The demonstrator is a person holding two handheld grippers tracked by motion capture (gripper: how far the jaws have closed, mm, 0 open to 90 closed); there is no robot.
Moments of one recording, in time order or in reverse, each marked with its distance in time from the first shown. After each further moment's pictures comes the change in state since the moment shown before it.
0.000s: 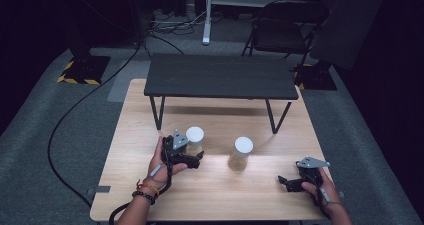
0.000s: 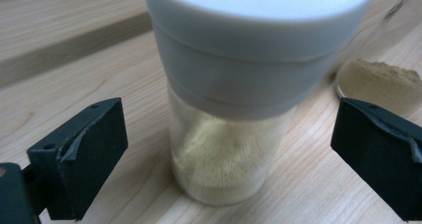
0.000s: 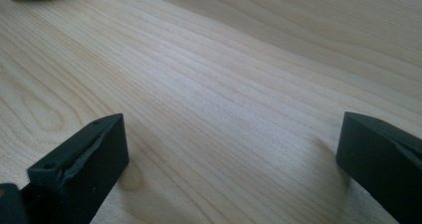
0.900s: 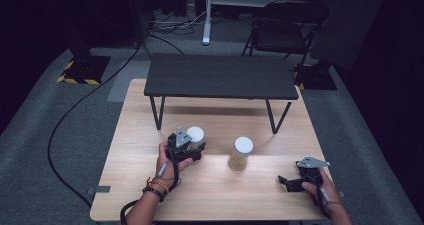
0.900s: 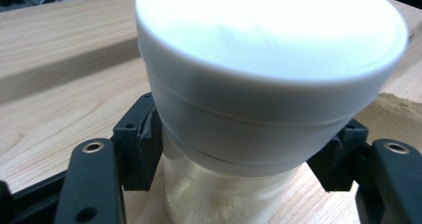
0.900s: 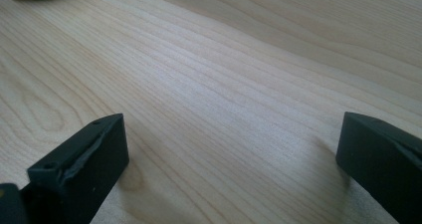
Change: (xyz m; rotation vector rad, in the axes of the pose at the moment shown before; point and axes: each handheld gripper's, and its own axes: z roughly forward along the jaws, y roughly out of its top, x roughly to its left) left arm -0.008 -0.009 0.012 -0.082 0.030 -0.016; right arm -0.001 0.000 0.000 0.000 0.004 -0.003
